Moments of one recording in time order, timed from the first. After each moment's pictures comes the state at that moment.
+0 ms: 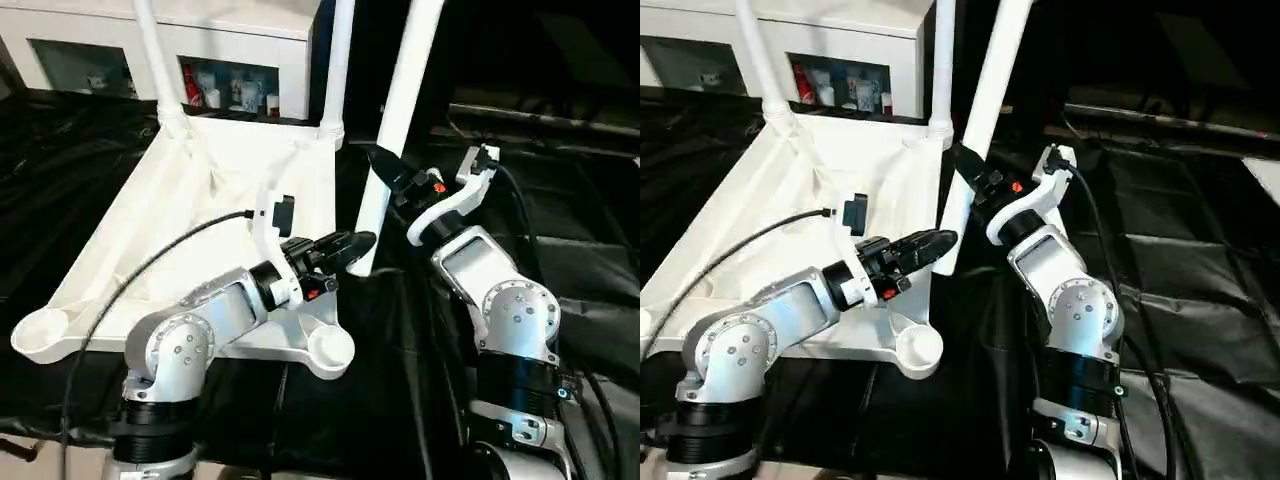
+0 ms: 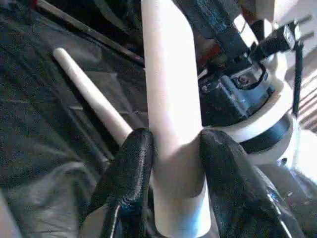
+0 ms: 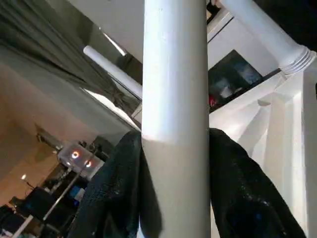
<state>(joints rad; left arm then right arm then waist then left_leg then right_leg) -0.36 0.02 0.06 -0.17 -0.78 0.96 -0.40 -0.56 0.15 -0.38 0.02 0.83 0.75 0.18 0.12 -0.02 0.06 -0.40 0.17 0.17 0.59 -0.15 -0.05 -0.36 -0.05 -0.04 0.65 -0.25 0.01</state>
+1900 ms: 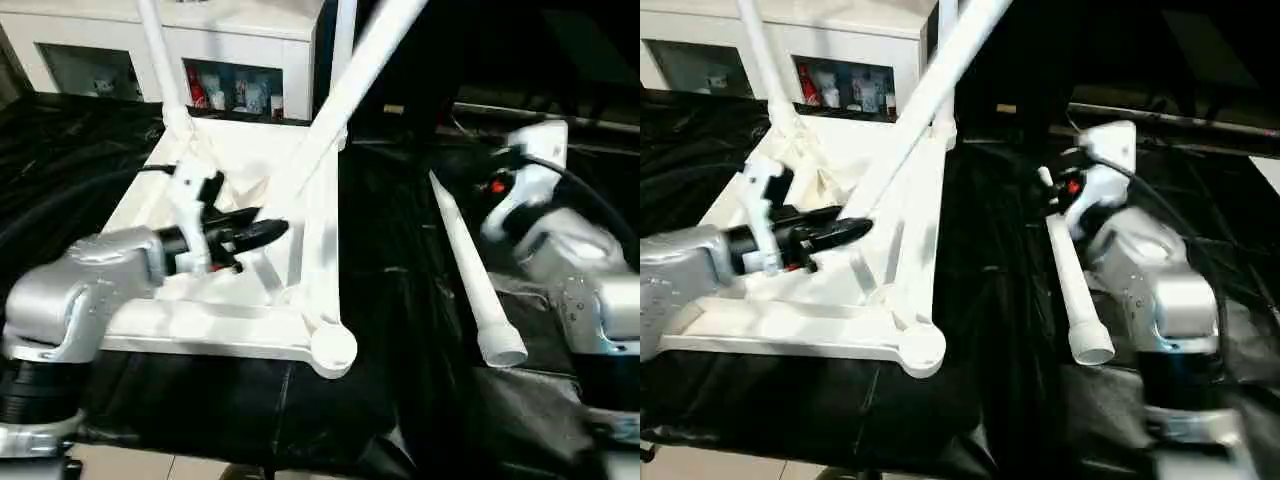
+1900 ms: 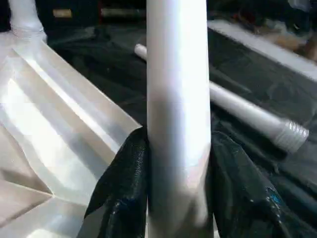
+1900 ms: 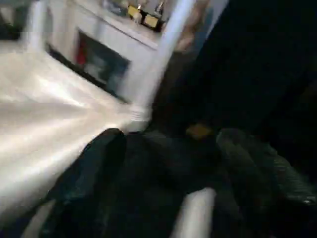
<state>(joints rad) -0.47 0.58 -0.01 -0.11 -0.57 0.84 -0.72 -0.58 -0.52 0.12 0.09 0.06 0.24 0.30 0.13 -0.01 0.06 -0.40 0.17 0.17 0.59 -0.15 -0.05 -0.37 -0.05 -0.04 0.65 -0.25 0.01</state>
